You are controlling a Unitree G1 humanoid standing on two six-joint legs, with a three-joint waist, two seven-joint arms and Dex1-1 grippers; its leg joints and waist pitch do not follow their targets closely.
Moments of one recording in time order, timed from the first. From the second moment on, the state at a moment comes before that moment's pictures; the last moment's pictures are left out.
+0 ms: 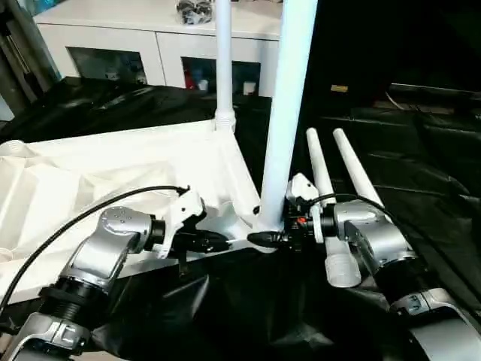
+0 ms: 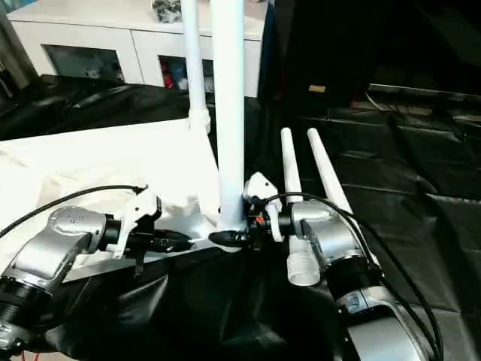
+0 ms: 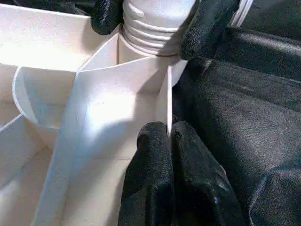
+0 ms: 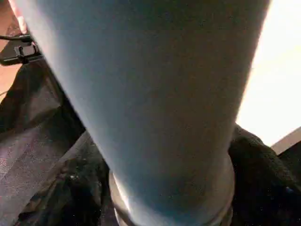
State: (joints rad) left arm -0.41 0.46 -0.24 0.29 -0.11 0.32 -1.24; right arm -0.56 -0.26 0.19 0.60 0.12 0.19 1.24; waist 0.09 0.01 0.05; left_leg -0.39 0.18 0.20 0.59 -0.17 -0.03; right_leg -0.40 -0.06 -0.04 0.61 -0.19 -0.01
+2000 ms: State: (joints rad) left arm -0.19 0.51 0.15 -0.07 0.20 0.62 -0.36; right arm -0.48 -0.18 0.28 0.23 0.04 0.60 0.66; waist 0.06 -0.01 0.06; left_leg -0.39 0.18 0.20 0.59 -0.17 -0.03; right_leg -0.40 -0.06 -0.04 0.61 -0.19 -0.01
